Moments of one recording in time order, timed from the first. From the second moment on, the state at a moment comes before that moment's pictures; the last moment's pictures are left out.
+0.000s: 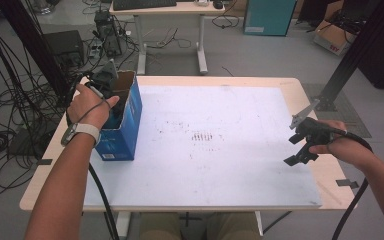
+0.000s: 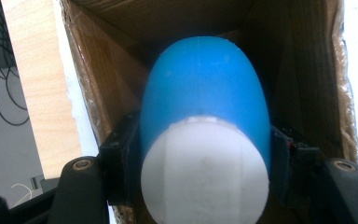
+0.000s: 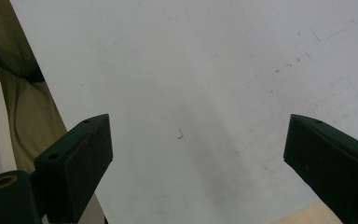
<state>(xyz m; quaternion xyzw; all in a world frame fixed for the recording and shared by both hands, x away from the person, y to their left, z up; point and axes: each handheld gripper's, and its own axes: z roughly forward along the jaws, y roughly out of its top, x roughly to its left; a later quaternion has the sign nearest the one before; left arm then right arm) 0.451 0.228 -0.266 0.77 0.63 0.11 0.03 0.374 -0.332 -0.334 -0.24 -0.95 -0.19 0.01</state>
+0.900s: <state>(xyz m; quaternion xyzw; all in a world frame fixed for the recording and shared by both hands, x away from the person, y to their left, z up) 0.451 0.228 -0.267 0.77 0.63 0.11 0.03 0.373 -0.331 -0.335 -0.25 -0.95 -0.19 0.00</state>
